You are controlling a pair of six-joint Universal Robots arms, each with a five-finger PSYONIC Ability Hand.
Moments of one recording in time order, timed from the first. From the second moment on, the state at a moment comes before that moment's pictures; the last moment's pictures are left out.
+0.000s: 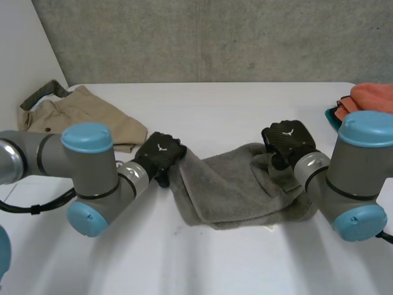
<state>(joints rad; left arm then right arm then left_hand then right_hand) 4.23 -2.31 -1.31 3.32 -1.33 3.66 1.95 -1.03 1.48 -0.22 1.45 2.80 0.53 0.52 0.52 0.51 0.34 1.15 1.18 1.18 1.18 0.99</state>
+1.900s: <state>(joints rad) 4.33 -1.76 -1.42 2.85 -1.39 3.67 2.00 -0.42 0.54 -0.54 1.52 2.86 1.14 1.20 1.19 1.20 0.97 0.36 0.36 0.39 0.40 0.21</state>
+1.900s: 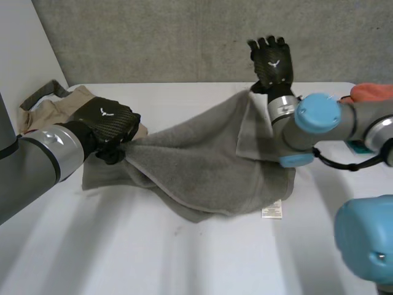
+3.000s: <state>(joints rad) 4.33 -1.85 -1.30 2.82 -1.47 3.72 1.96 -1.33 1.60 -0.06 1.51 2.68 1.14 1.20 1.19 1.20 0.97 1.14 1.18 1.18 1.20 1.00</state>
